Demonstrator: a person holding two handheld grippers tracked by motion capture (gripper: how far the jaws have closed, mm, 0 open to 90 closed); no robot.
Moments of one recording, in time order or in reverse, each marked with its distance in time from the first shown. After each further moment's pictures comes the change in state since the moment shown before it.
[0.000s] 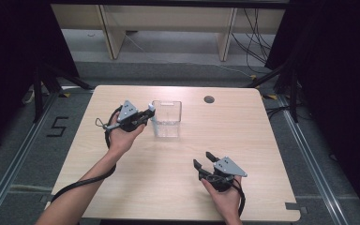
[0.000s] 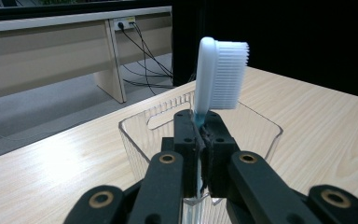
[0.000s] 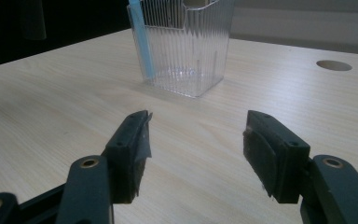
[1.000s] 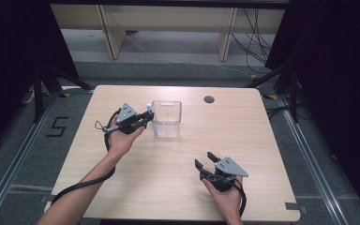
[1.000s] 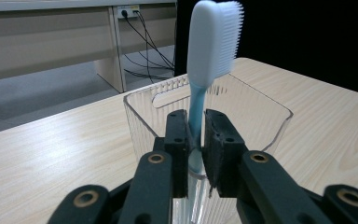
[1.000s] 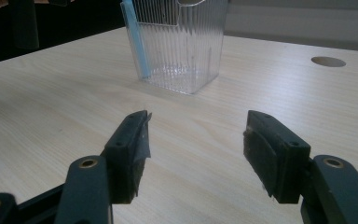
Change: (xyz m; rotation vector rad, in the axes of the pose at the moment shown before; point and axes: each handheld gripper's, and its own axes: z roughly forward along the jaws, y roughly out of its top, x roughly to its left) left arm 0.004 -0.013 -0.001 0.024 0.009 -0.056; right arm -0.006 -0.001 0.000 -0.005 0.002 -0.022
